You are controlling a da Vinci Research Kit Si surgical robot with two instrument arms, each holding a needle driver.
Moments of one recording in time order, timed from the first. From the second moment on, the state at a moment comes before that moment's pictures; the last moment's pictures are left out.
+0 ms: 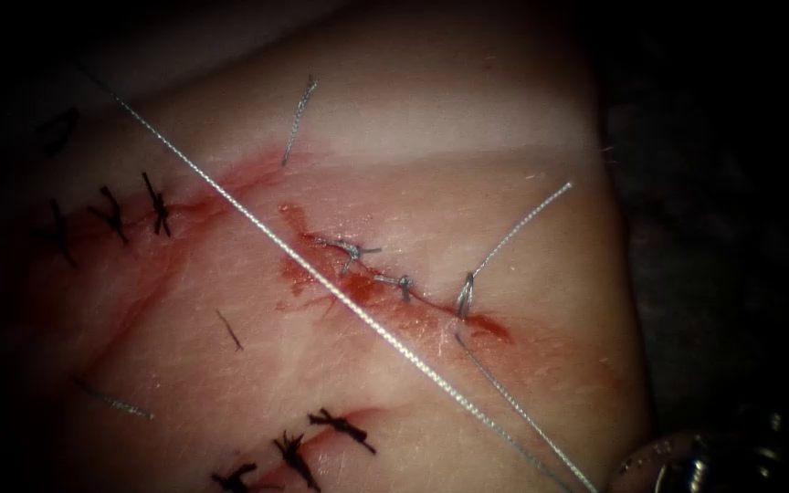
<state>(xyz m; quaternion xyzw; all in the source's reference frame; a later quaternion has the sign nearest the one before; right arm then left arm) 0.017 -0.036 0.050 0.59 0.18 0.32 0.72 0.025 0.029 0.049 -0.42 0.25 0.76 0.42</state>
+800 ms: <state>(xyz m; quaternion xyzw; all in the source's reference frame) 0.020 -0.019 0.061 0.23 0.43 0.43 0.76 -0.002 0.015 0.056 -0.57 -0.29 0.65 0.41</state>
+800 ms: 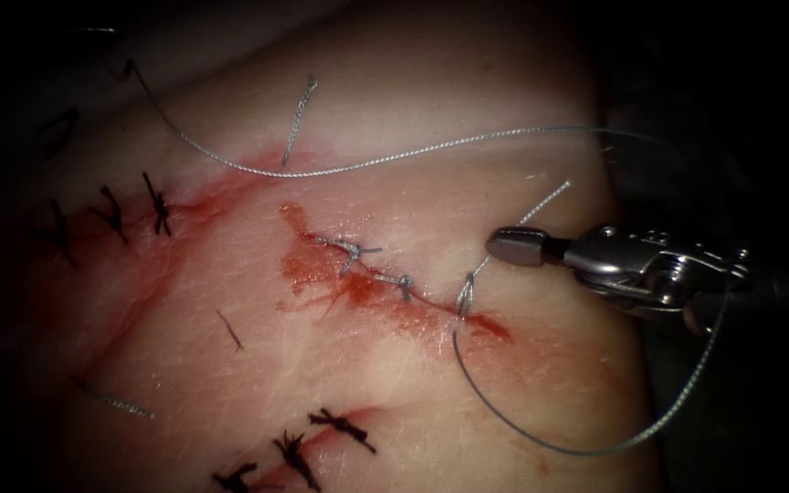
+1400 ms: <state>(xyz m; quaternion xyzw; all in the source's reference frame) 0.020 -0.024 0.063 0.25 0.34 0.40 0.82 -0.002 0.015 0.056 -0.56 -0.30 0.64 0.43</state>
